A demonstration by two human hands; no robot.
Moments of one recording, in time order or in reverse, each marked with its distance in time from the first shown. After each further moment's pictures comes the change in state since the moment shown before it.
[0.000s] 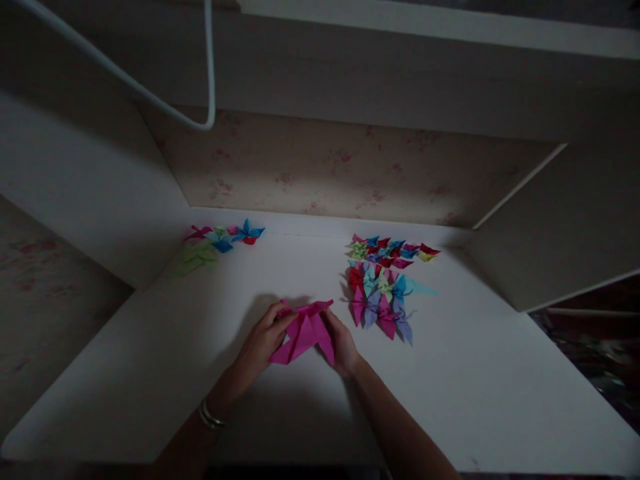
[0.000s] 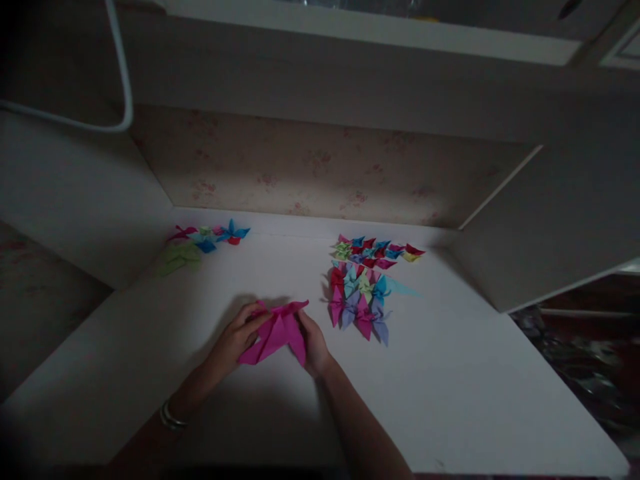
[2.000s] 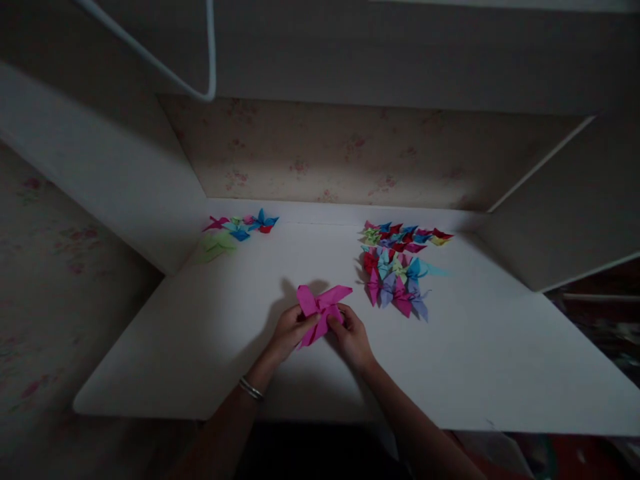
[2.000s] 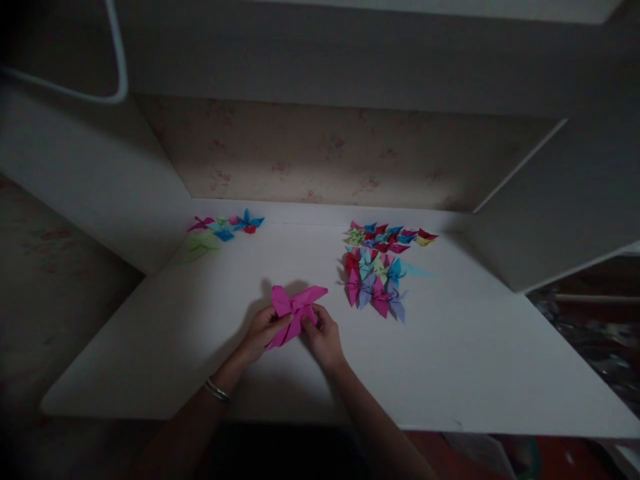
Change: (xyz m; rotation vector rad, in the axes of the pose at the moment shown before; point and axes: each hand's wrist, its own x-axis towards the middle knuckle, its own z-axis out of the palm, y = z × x) left_hand -0.024 -0.004 0.010 -0.359 -0.106 -0.289; right_hand -0.030 0.039 0.004 -0.629 0.265 -0.298
